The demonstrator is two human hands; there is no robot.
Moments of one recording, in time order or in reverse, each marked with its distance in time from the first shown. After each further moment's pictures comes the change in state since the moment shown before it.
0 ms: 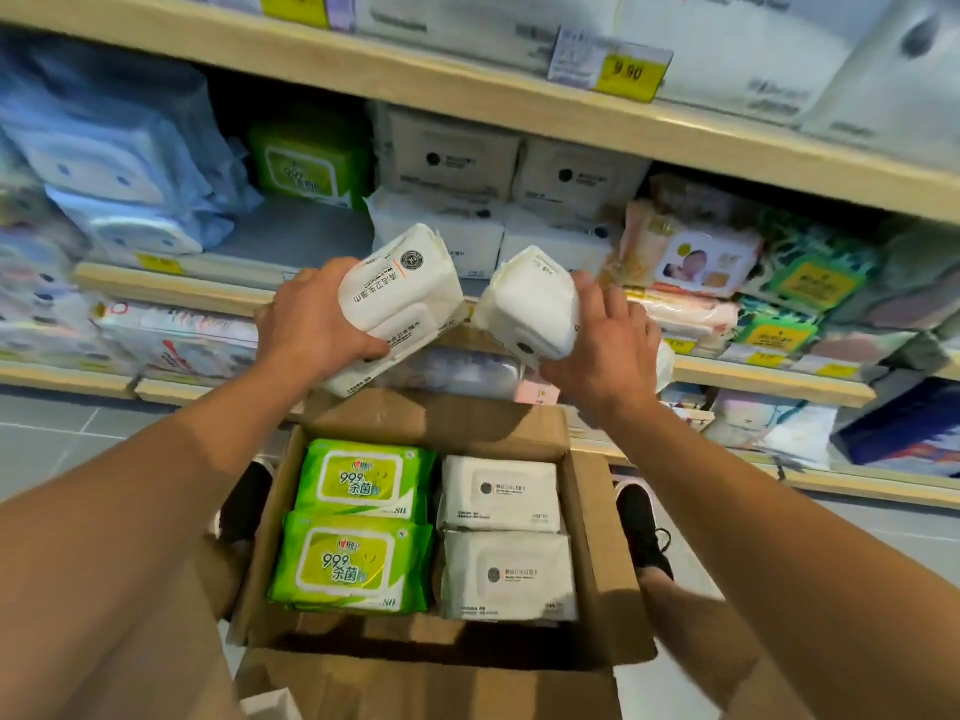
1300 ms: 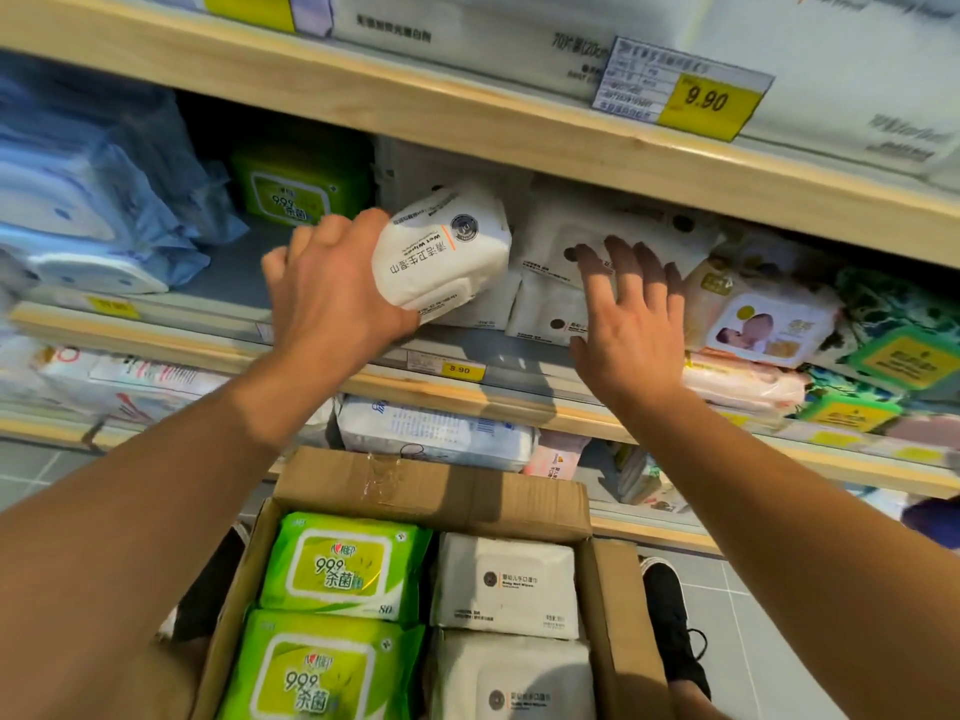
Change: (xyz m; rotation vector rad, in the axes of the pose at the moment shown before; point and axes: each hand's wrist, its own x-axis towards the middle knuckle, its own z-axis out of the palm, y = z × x) left_hand 0.081 0.049 0.006 0.114 0.267 0.147; right_hand 0.113 0.006 0.033 -0.312 0.042 -0.137
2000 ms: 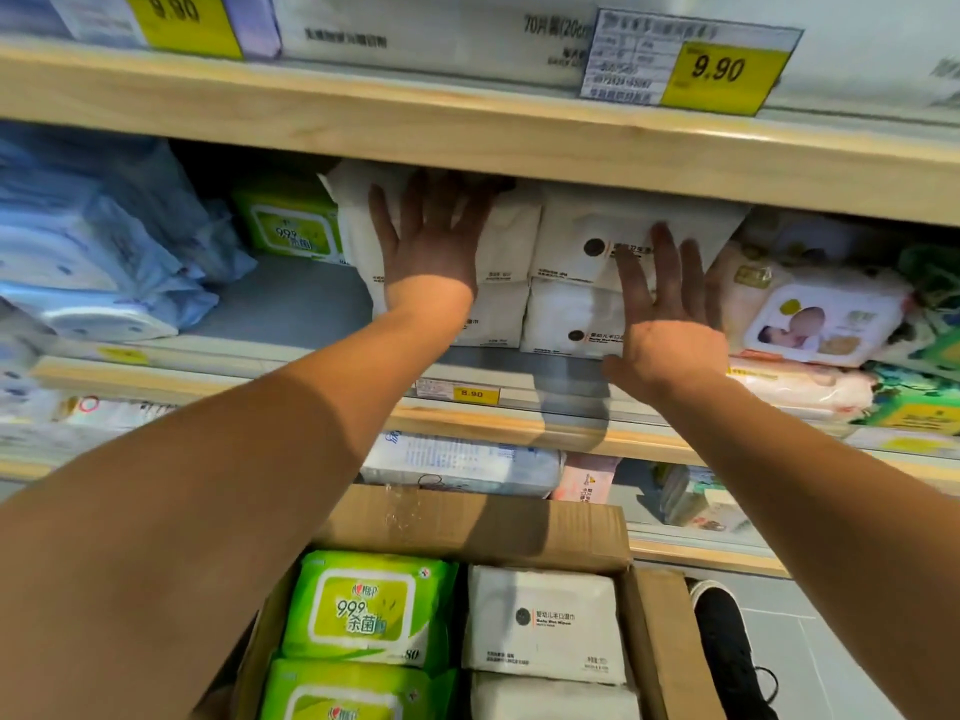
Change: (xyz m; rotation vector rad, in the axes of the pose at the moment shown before) left_hand 0.077 0.056 0.081 0.227 0.101 0.198; right_hand 0.026 0.031 0.040 -0.019 -0.161 0.079
